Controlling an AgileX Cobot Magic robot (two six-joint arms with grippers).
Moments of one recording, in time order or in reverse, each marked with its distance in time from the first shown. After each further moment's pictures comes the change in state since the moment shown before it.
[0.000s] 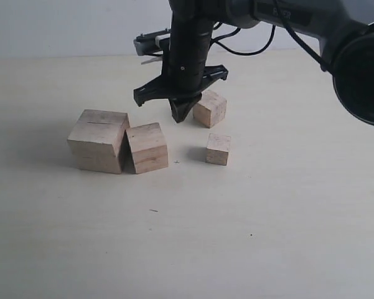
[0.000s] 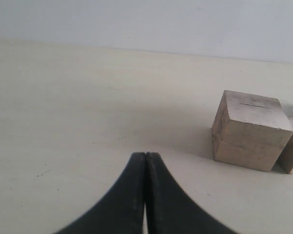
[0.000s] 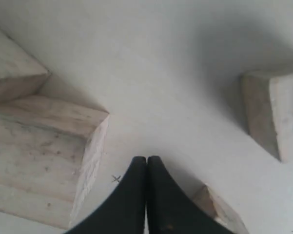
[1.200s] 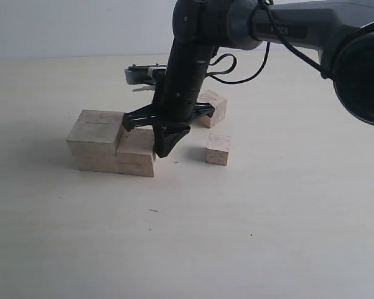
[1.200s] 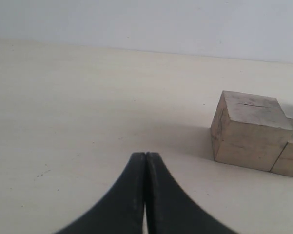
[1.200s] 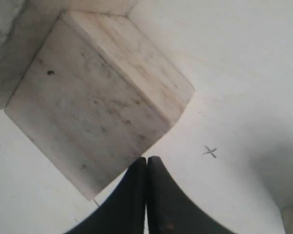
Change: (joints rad) left arm 0.000 0.000 0.000 0.000 0.000 0.000; right arm 0.000 0.000 0.139 0.285 -0.001 -0.178
